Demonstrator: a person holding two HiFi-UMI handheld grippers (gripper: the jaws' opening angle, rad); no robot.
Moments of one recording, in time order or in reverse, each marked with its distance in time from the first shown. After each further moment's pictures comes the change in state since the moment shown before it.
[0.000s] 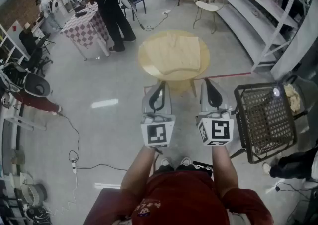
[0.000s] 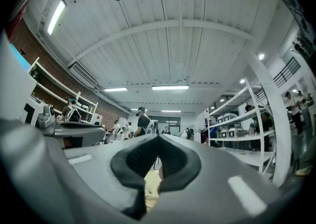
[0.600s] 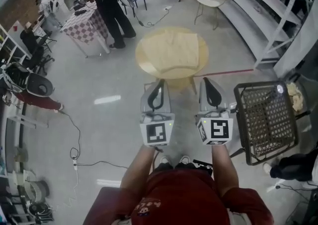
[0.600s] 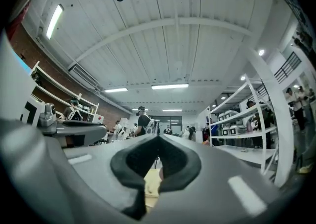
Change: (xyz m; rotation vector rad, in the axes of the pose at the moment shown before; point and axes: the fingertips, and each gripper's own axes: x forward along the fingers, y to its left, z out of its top) left arm 0.025 -0.030 -0.007 0.018 0.007 0.028; right arm 0.003 -0.038 -0.015 0.020 0.005 0.023
